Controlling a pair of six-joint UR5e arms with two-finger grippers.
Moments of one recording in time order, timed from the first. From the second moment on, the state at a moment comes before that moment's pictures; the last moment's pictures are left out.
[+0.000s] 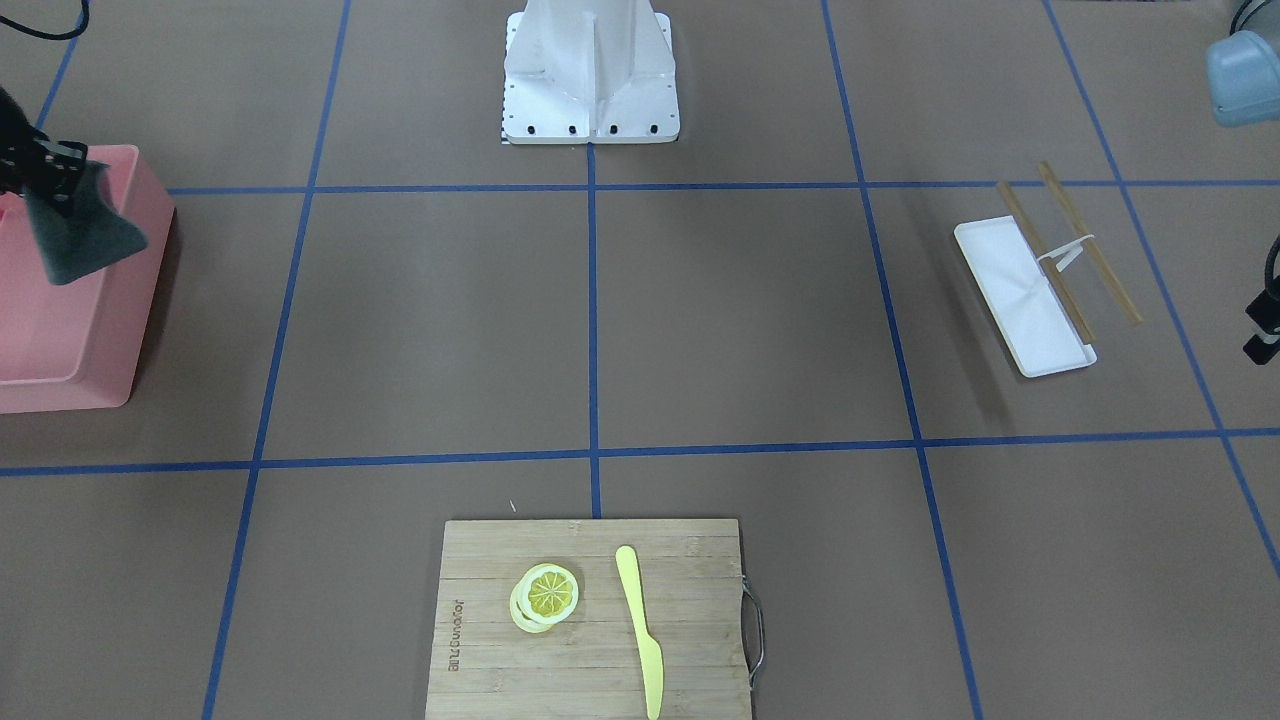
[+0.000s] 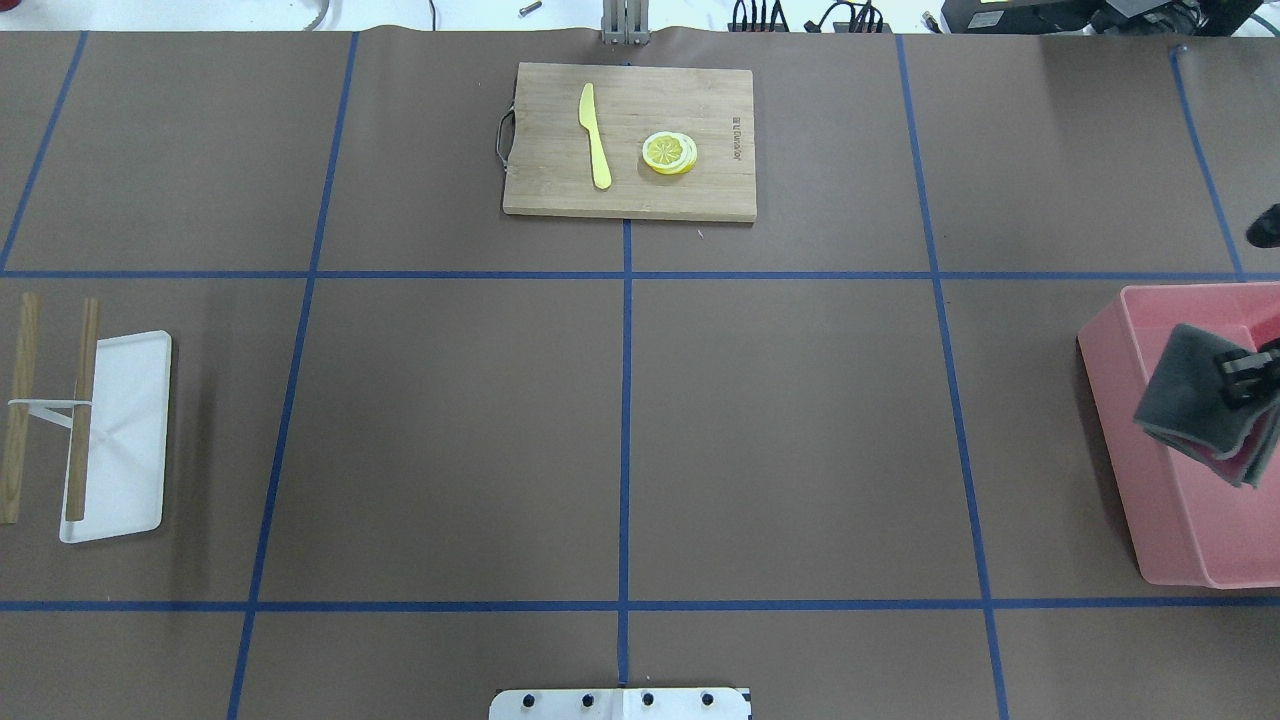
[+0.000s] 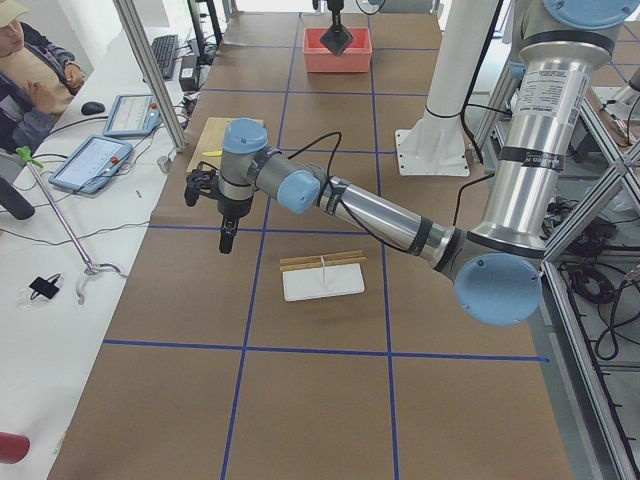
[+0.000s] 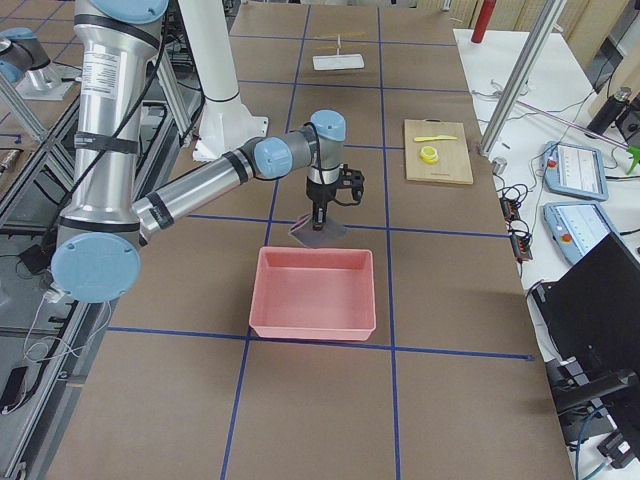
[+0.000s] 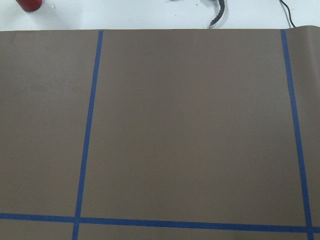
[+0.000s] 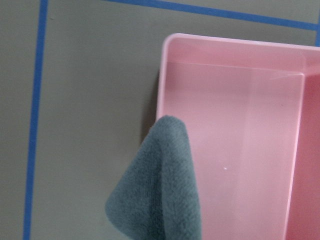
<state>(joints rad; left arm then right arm) -1.36 -1.76 -1.78 -1.73 -2.16 -0.54 1.08 -1.75 2.21 -1.76 2.17 0.46</state>
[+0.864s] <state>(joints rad) -1.36 -1.75 -1.78 -1.73 -2.16 -0.54 1.22 -1.85 2.13 -1.74 2.23 0.24</state>
